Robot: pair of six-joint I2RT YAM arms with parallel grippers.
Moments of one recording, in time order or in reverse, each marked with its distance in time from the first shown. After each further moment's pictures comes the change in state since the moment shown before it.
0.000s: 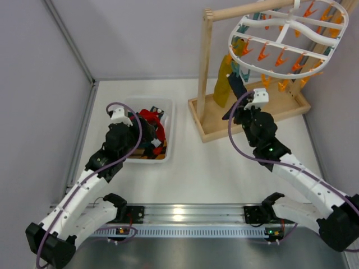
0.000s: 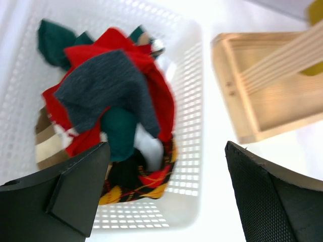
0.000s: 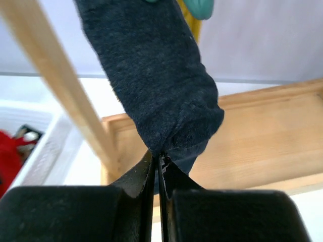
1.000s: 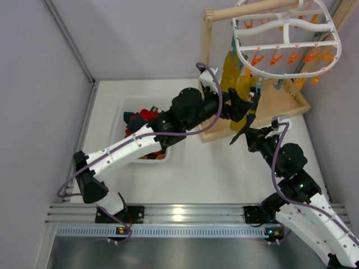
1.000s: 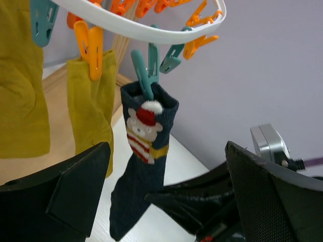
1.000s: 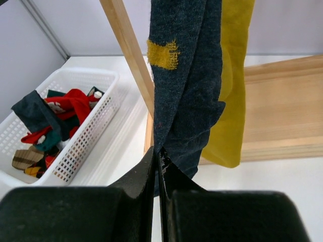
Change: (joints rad) left arm -0.574 0.720 0.867 0.318 0.224 0.047; right arm -0.008 -0.608 -0.175 -0.407 -0.259 0.166
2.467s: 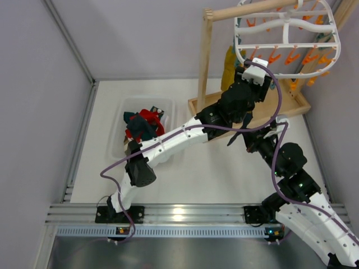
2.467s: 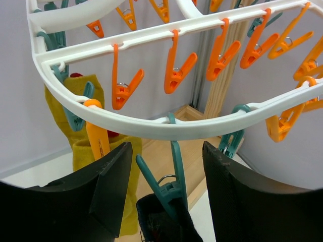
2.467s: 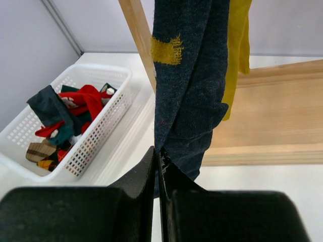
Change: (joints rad) left arm -0.087 0.578 0.684 -0.002 -0.509 0.495; right arm 0.000 0.009 0.000 0.014 -0.060 0.010
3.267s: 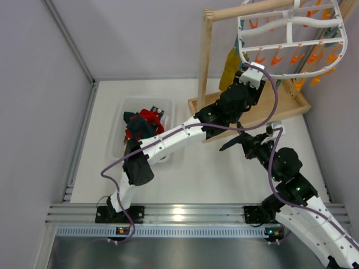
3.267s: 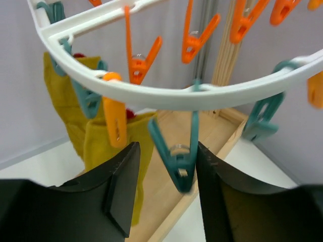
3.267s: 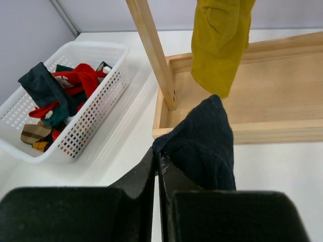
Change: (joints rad) left arm 0.034 0.007 -0.059 0.007 0.055 -0.006; right arm 0.000 -0.054 -0.093 -0.027 -0.020 0.020
